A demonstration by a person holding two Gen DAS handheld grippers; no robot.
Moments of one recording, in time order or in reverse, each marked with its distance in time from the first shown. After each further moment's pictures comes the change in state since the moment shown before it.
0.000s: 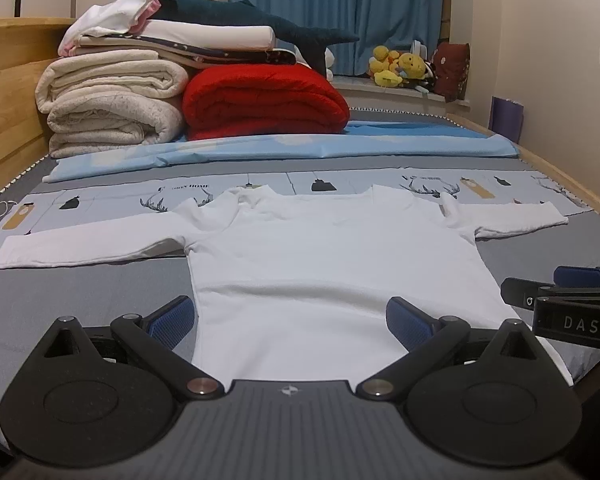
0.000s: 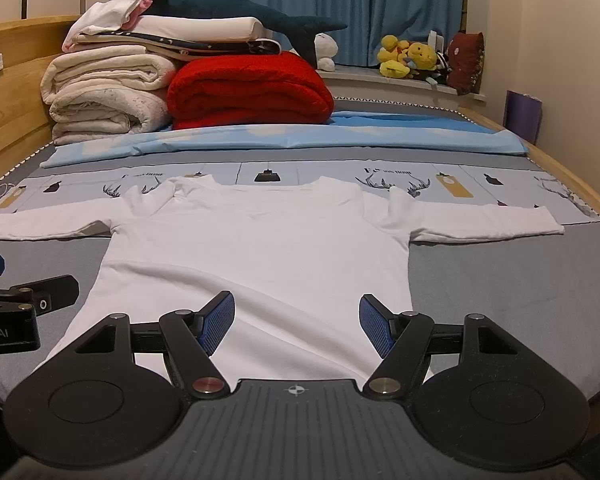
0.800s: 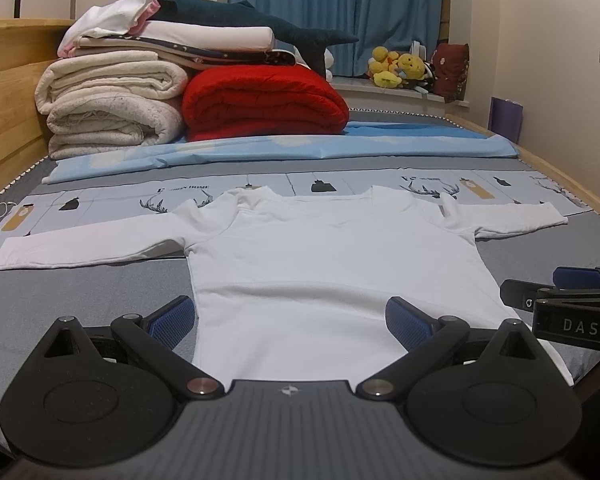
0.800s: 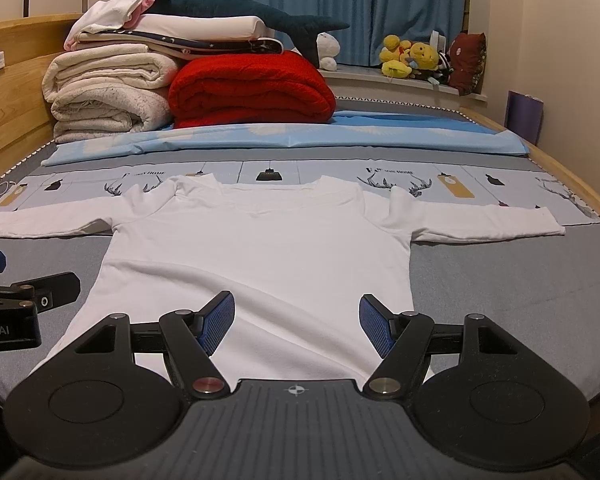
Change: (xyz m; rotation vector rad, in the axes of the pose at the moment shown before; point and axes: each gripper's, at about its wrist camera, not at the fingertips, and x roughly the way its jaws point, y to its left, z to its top) left arm -0.001 -0.001 0.000 0.001 -0.001 0.000; right arm -0.001 0.002 0.000 -0.006 0.001 0.002
